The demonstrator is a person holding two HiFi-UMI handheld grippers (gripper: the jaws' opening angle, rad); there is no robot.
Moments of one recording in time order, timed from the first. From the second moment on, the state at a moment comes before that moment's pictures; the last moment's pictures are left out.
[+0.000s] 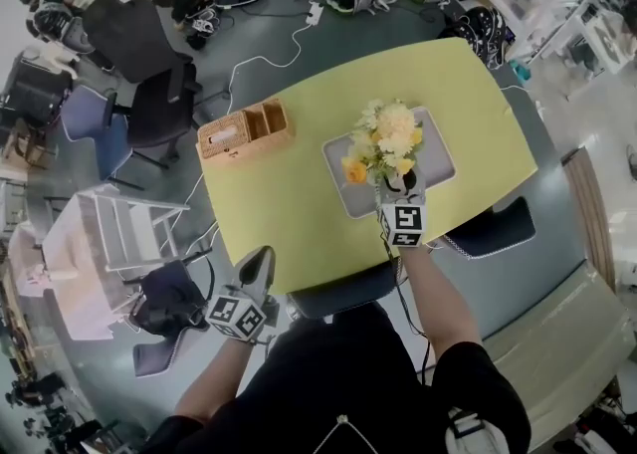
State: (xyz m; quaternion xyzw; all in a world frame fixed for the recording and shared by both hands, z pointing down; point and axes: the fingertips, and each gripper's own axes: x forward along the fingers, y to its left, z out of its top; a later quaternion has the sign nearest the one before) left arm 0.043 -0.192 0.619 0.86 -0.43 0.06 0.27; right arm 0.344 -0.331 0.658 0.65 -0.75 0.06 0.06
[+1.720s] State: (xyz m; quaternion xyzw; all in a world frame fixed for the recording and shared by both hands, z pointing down) left arm -0.249 -0.016 0.508 0.89 -0.41 -0.04 0.17; right arm -0.080 -0.013 0.486 0.52 -0.85 0.04 0.04
